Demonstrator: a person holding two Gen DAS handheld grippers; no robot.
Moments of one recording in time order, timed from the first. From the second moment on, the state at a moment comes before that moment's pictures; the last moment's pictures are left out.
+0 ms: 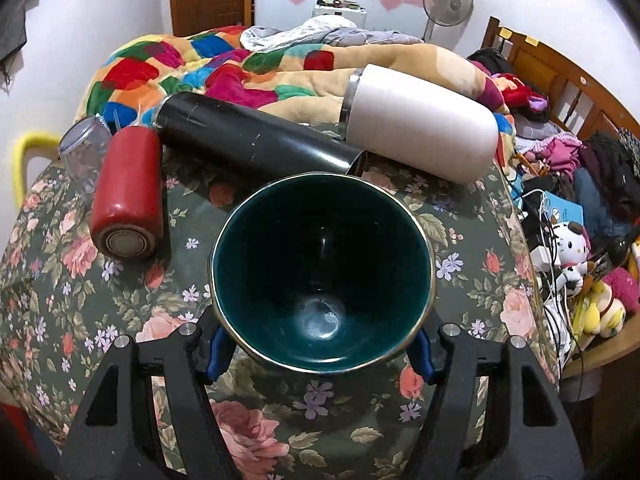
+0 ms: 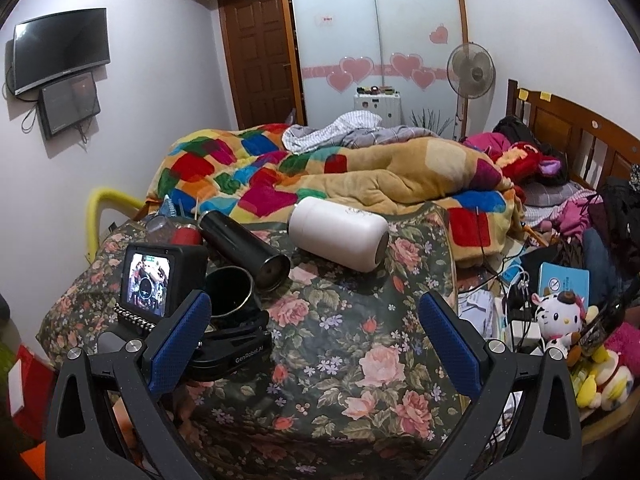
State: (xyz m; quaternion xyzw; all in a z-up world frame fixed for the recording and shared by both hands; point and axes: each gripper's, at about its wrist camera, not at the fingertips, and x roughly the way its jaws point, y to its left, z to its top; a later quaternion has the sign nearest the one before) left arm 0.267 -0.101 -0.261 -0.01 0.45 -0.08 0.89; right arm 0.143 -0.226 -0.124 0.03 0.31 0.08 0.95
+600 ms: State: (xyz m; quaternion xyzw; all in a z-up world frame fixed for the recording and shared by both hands) left arm 0.228 -0.076 -0.275 -0.03 0.47 -0.11 0.87; right arm 0.143 -0.214 -0.130 0.01 0.33 0.08 0.94
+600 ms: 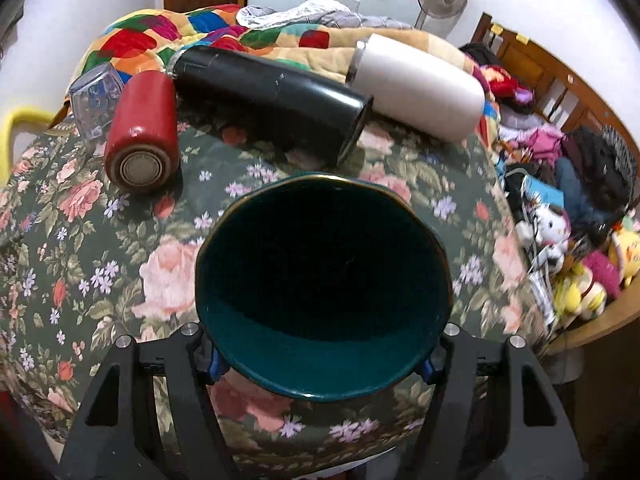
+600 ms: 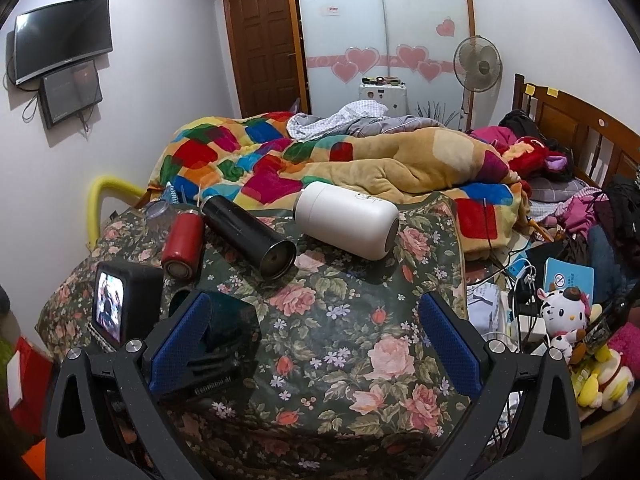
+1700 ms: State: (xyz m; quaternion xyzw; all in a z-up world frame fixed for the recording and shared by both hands) left arm 0.194 -0.033 -0.254 -0.06 0.47 -0.10 0.87; right arm 0.155 -0.203 -0.165 -0.01 0.40 0.09 0.91
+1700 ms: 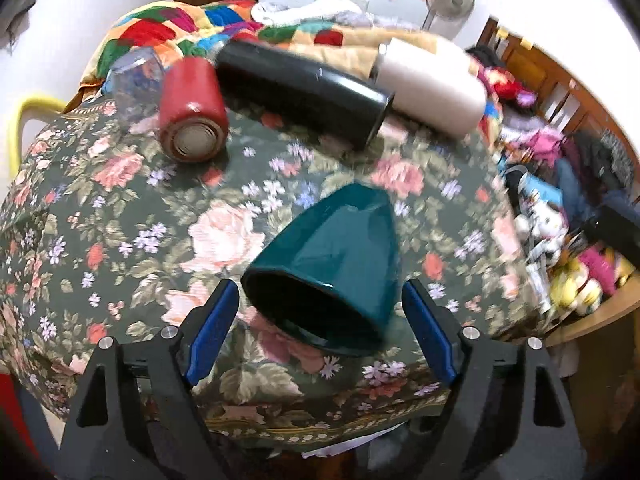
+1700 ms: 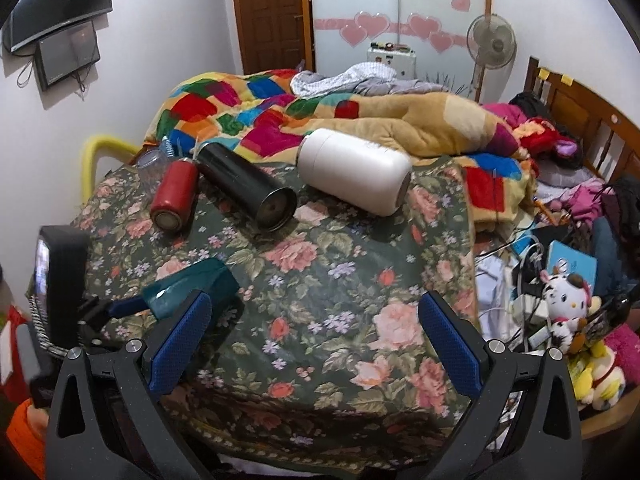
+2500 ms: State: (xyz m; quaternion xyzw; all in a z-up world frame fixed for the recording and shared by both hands) left arm 0.132 0.091 -0.249 -0.10 0.46 0.03 0.88; right arm 0.201 -0.051 -0.251 -0.34 0.46 0.32 0.75
